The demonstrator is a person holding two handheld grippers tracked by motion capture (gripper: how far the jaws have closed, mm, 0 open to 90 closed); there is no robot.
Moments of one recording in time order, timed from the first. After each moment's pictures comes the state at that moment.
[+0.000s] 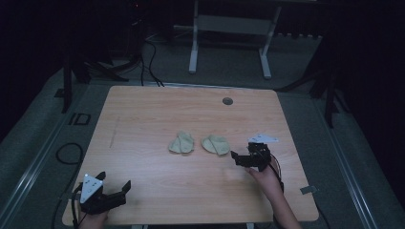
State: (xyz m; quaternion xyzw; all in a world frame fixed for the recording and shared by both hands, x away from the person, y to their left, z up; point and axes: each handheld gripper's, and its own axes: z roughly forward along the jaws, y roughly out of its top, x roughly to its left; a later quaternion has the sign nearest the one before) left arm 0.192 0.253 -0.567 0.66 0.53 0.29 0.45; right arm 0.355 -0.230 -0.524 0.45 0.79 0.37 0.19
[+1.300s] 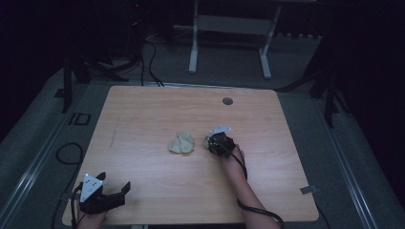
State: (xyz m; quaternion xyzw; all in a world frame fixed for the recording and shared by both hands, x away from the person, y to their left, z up) left arm 0.193 0.257 -0.570 0.67 0.52 0.28 0.45; right arm 0.406 -0.121 -0.557 0.42 0.83 0.28 0.24
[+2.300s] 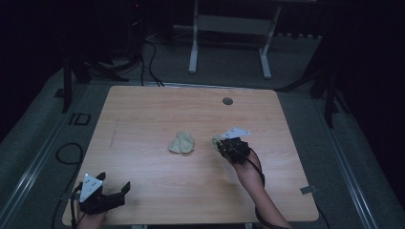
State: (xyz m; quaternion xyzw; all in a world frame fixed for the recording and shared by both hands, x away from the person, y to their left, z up) left arm 0.193 0.258 -0.570 0.67 0.52 0.28 0.45; right arm 0.348 -0.153 -0.489 0.37 0.83 0.34 0.22
